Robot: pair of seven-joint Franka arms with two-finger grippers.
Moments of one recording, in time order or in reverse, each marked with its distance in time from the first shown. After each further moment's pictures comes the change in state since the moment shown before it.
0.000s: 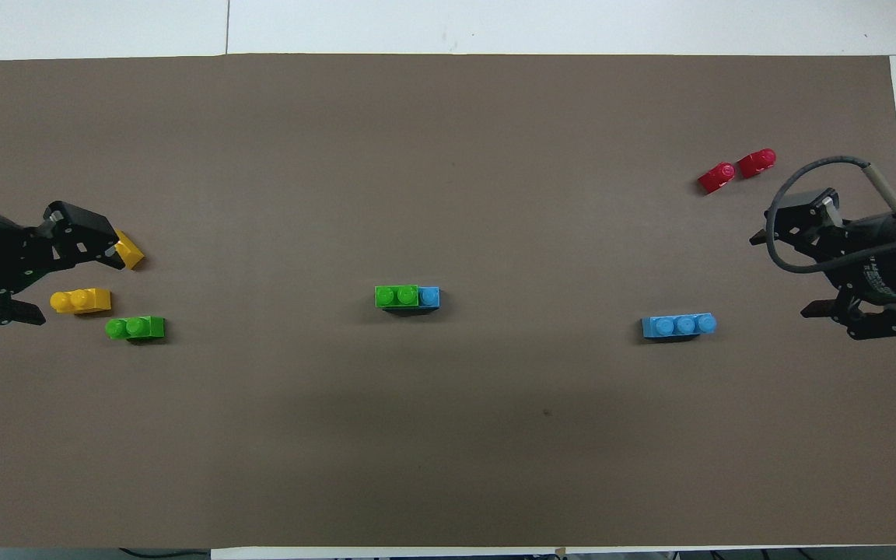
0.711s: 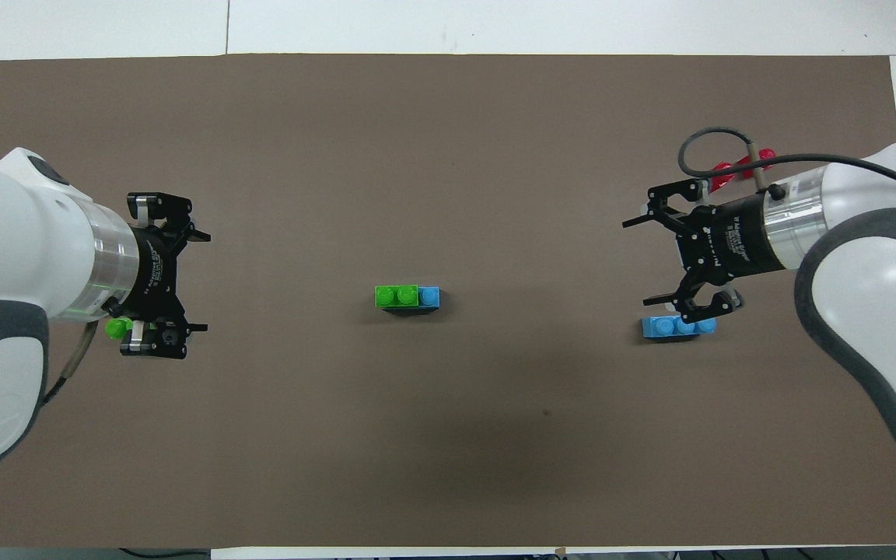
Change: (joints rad) left arm -0.124 -0.060 -0.002 -0.159 -0.009 0.226 -0.712; right arm 0.080 0.167 0.003 -0.058 0.373 0.152 0.104
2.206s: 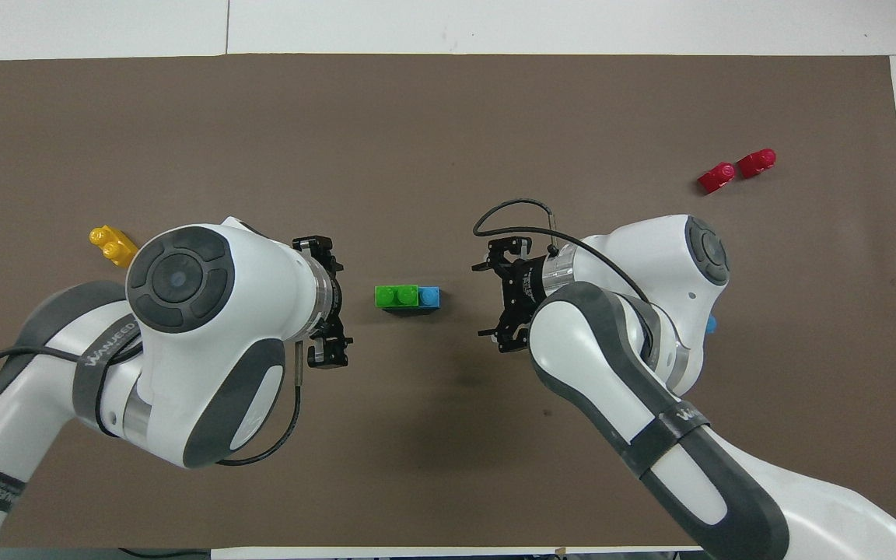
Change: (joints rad) left arm -0.218 0.210 0.000 -0.179 -0.037 0.423 -0.353; right arm 0.375 0.245 0.003 -0.126 0.243 0.522 0.179
